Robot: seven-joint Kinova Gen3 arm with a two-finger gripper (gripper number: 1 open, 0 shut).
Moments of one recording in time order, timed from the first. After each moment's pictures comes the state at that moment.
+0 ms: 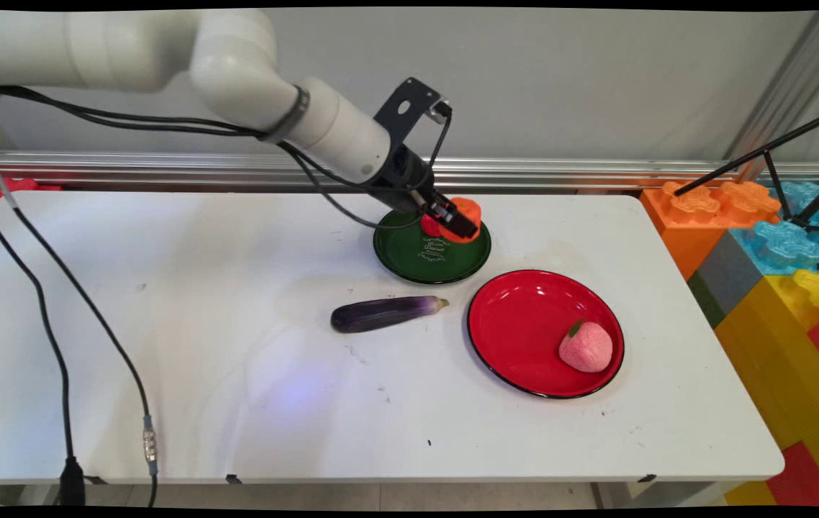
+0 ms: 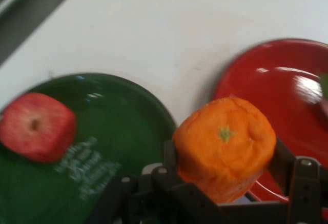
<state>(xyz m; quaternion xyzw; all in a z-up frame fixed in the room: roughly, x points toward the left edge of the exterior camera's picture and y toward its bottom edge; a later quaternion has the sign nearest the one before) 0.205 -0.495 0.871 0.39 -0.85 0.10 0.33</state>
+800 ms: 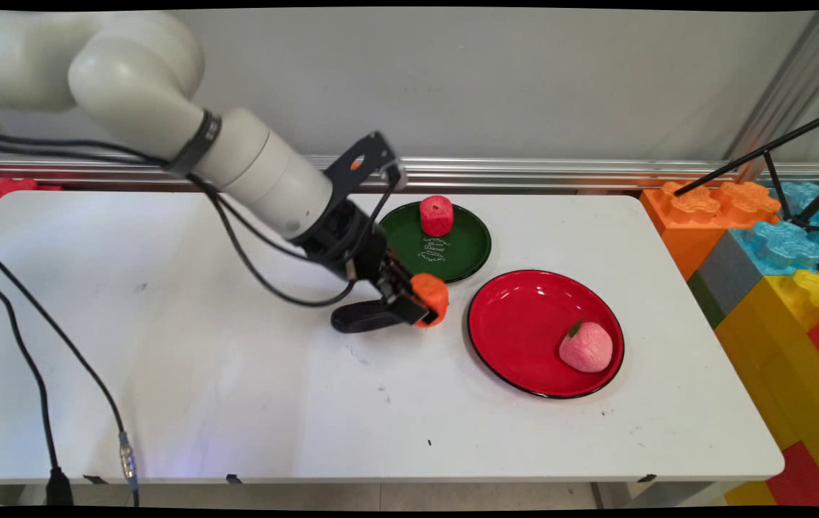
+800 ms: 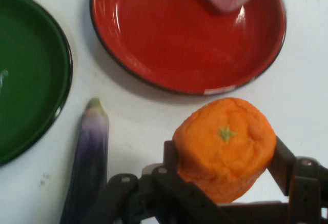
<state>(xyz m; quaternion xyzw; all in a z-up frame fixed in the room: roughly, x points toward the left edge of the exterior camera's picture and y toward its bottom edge) 0.227 -0.401 0.868 0.32 -0.90 0.03 0.30</state>
